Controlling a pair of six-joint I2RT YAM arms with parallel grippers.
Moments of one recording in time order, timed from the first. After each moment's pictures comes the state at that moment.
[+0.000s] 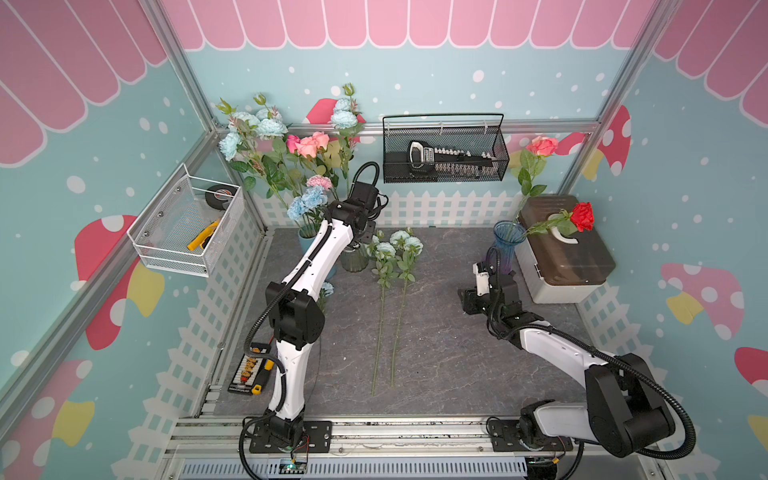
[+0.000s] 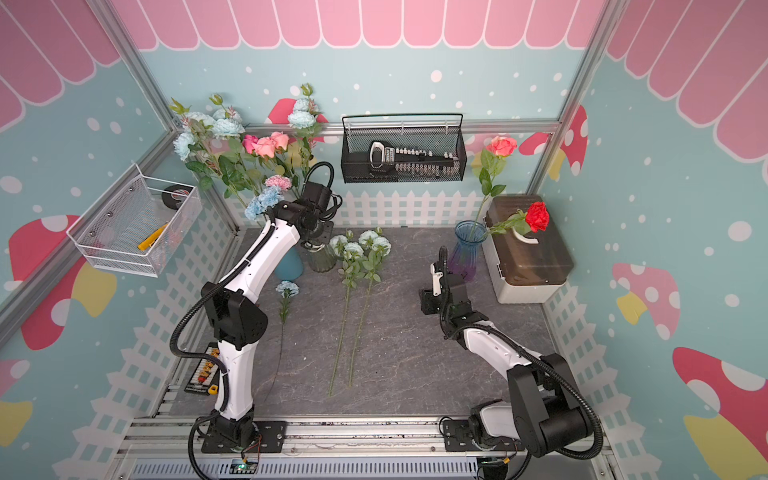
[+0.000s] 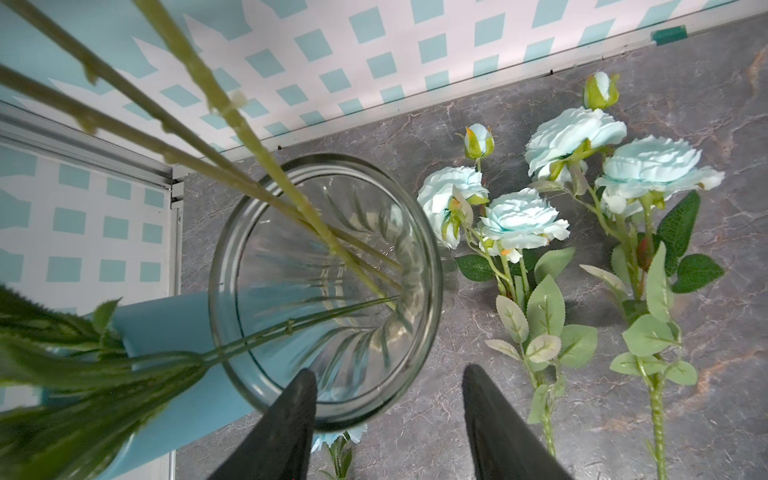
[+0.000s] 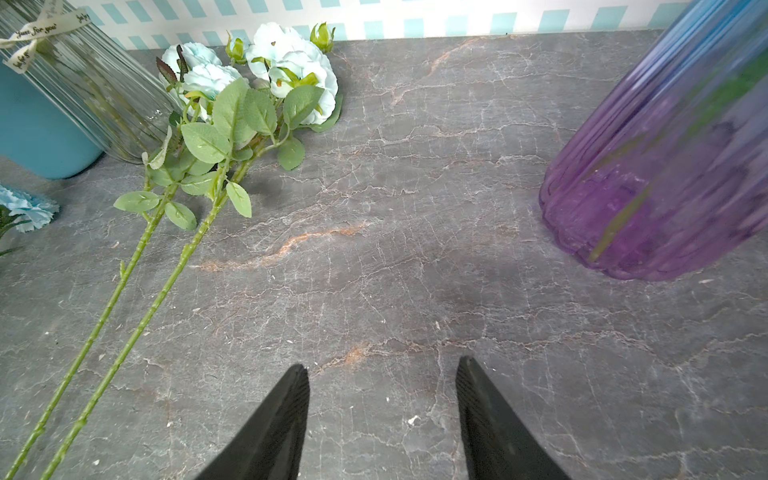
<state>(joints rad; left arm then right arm) -0.37 2.17 2.31 -1.11 -0.35 -0.05 0.31 1.33 0.64 0.11 -0.04 0.17</state>
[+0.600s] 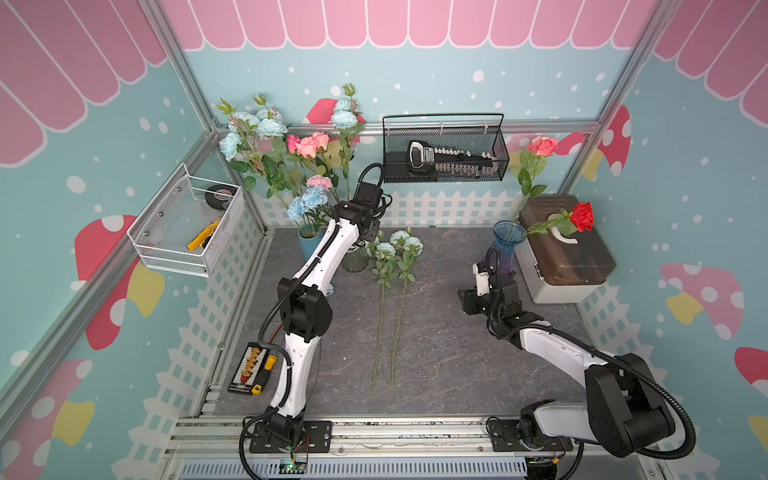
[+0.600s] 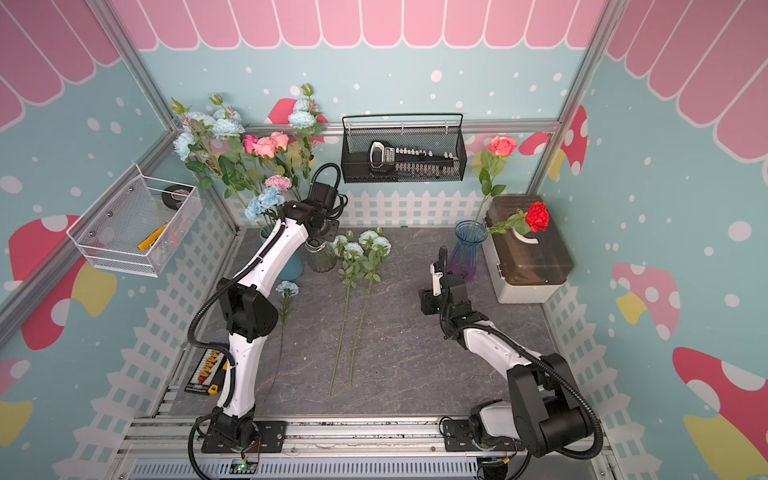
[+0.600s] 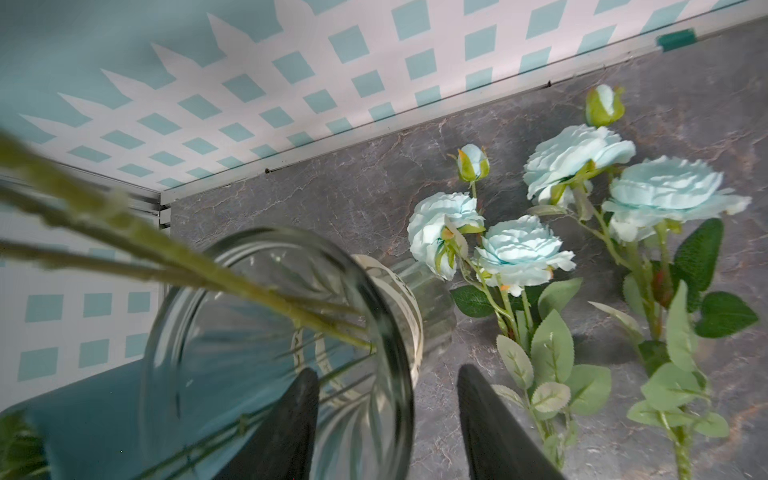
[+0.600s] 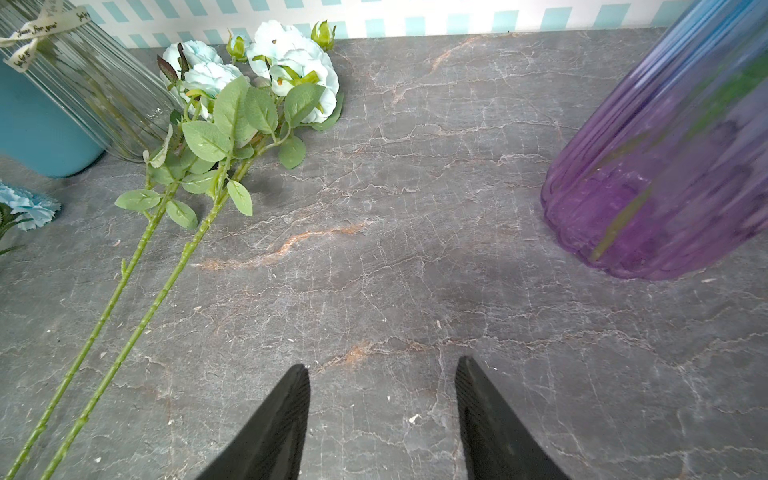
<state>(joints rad) -0.36 2.31 2.44 -1.08 -0.35 -0.01 0.31 1.33 0.64 0.11 -0.04 0.17</state>
